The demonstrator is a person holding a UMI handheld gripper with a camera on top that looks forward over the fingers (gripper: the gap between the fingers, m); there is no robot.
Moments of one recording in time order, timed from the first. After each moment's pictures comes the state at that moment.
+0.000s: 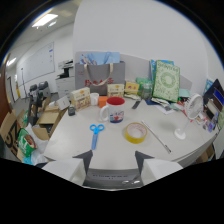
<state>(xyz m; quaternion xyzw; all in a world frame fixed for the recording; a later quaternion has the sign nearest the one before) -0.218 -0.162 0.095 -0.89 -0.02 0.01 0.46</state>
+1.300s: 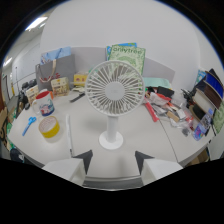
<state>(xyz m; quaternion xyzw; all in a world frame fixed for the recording) 0.107 -0.114 0.044 -0.90 -0.01 -0.02 0.45</state>
